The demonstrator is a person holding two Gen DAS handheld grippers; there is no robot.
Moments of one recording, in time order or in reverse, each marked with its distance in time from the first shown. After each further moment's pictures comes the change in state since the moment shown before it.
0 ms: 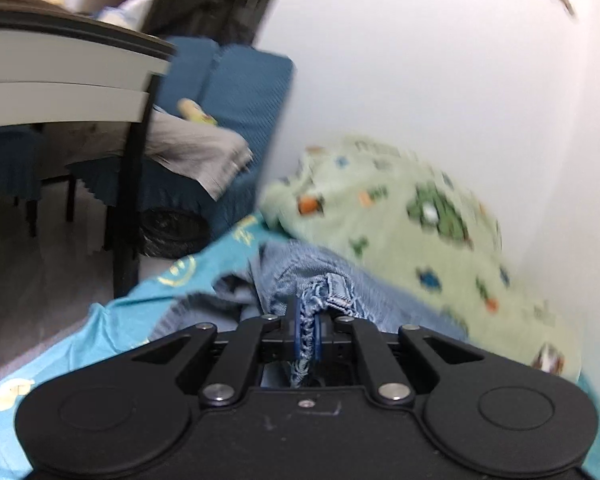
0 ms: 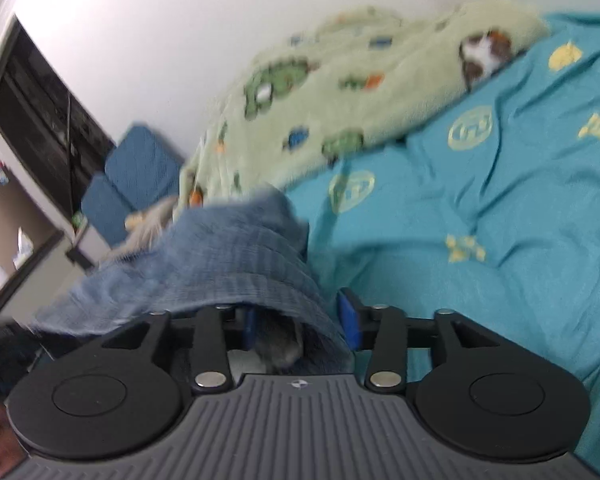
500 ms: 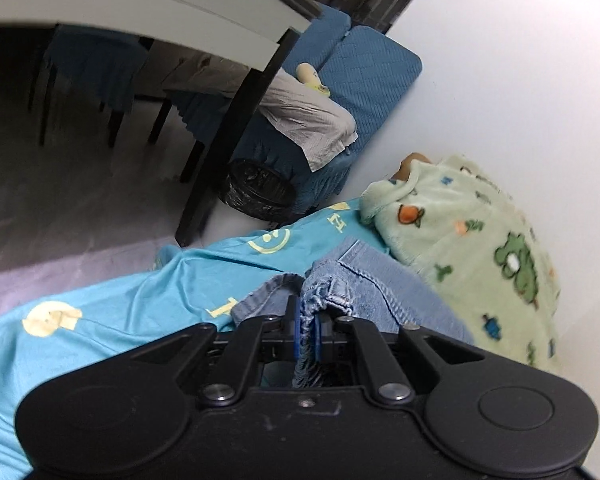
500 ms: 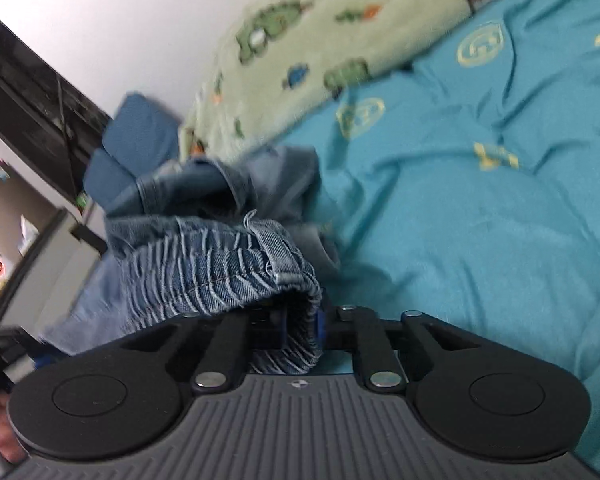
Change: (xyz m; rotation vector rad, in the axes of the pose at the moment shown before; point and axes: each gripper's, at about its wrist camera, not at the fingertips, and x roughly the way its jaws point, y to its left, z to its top) left arm 0.017 0.051 0.012 -0.239 0.095 0.205; right arm 0.012 0.012 -0.020 0.080 0.062 0.026
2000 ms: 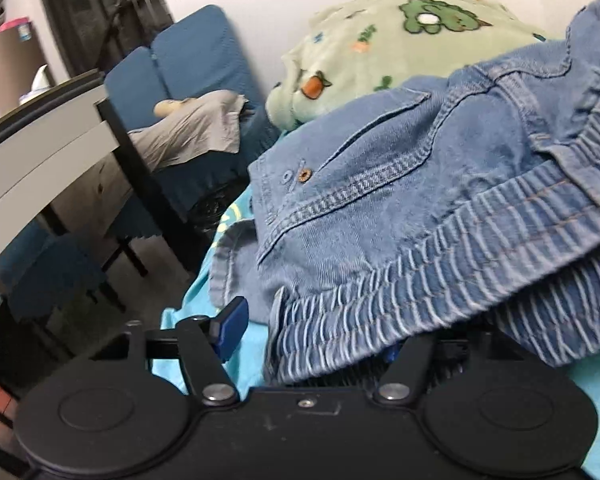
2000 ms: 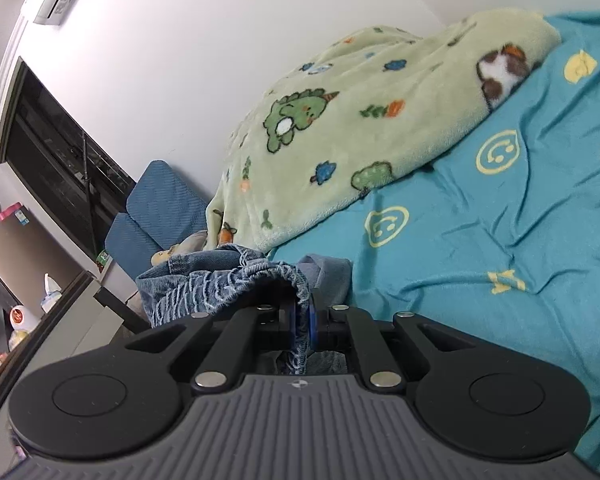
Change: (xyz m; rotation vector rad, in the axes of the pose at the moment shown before) left arm 0.060 -0.046 -0.105 0.958 0.053 0.115; right arm -0.027 0.011 0.046 0.016 -0.166 0.050
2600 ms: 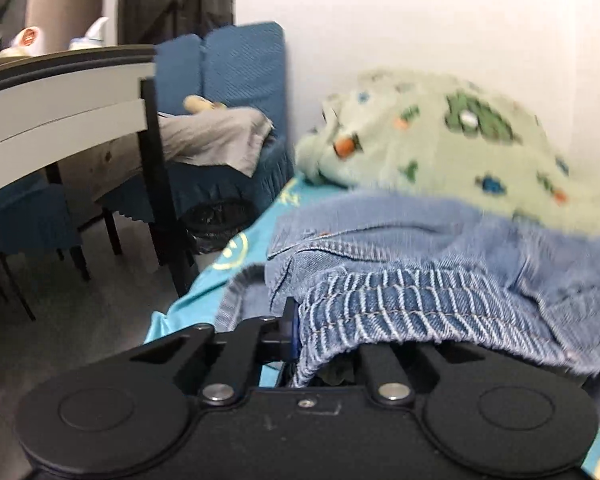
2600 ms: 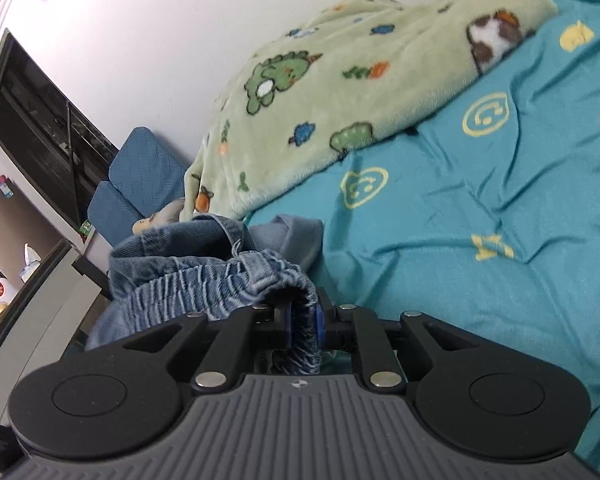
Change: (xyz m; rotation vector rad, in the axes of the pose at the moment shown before) left arm -0.051 0.048 0.021 -0.364 -0.112 -0.085; right arm 0.020 -0.019 -0.017 -0.020 0.094 -0.049
